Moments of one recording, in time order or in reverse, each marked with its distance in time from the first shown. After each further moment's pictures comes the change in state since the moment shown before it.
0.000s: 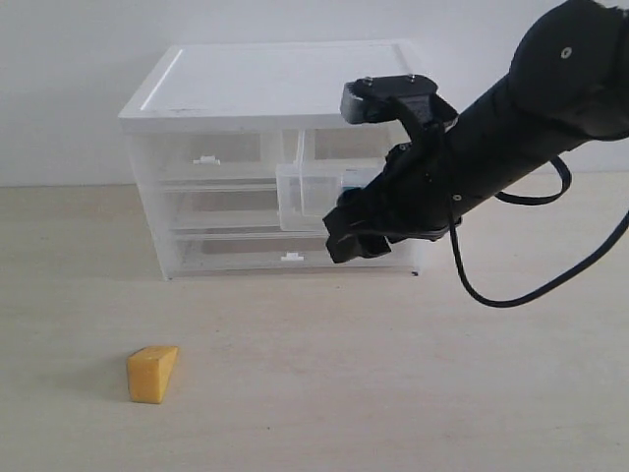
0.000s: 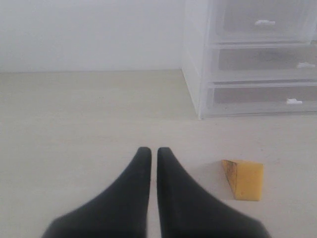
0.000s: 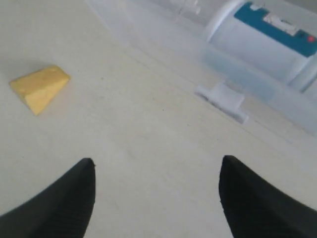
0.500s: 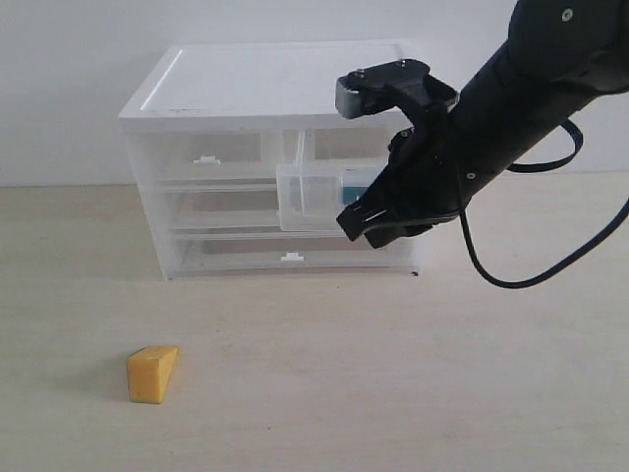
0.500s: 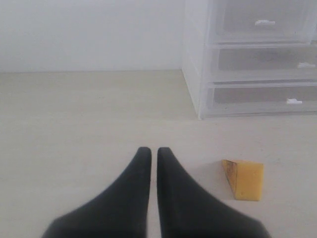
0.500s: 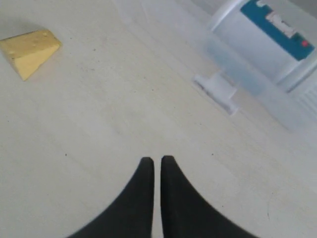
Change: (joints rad) left arm 0.000 0.000 0.000 0.000 0.000 0.000; right arm 0.000 0.000 -0.093 -0.132 0.154 0.005
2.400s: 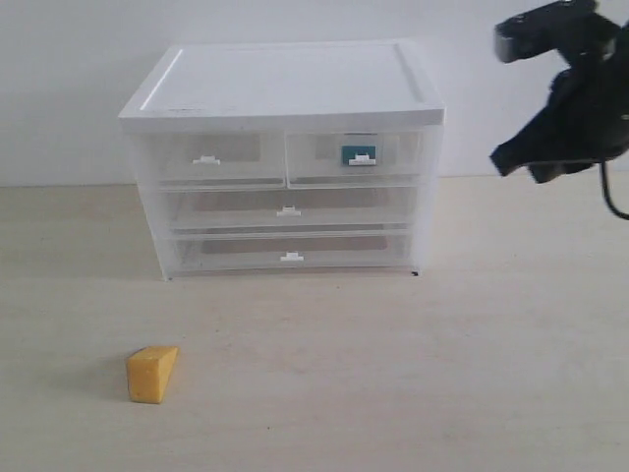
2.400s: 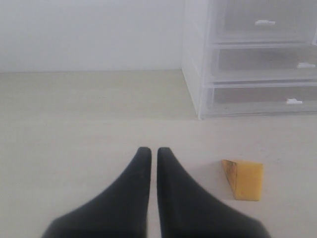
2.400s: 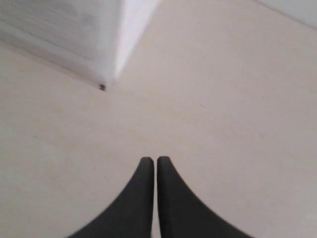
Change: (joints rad) left arm 0.000 0.000 0.000 0.000 0.000 0.000; right arm -0.270 -0.080 -0.006 -0.356 0.005 0.205
